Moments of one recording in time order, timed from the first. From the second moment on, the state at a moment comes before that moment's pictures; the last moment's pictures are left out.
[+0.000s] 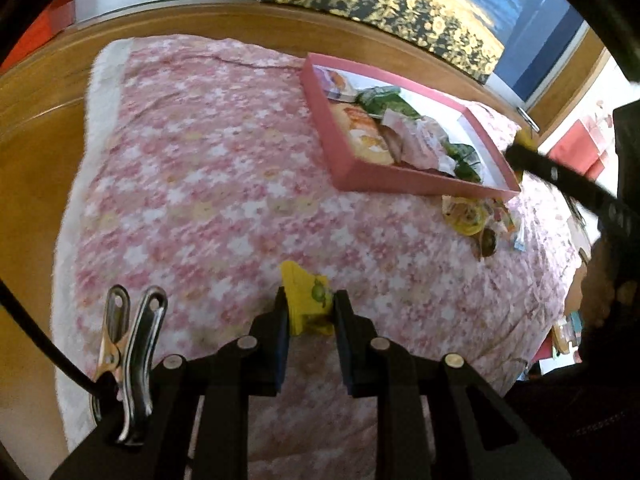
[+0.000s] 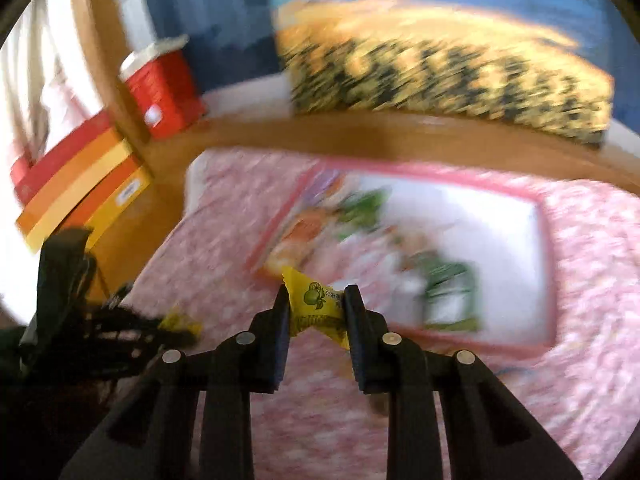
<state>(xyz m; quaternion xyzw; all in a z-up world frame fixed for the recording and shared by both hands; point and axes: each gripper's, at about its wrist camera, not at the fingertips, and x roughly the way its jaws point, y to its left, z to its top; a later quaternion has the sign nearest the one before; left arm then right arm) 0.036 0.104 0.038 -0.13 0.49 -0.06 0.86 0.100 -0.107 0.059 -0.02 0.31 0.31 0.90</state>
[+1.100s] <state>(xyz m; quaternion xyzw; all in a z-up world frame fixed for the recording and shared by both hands) 0.069 0.101 0.040 -0.14 0.47 -0.10 0.86 0.137 -0.104 0.039 -0.05 0.34 0.30 0.89</state>
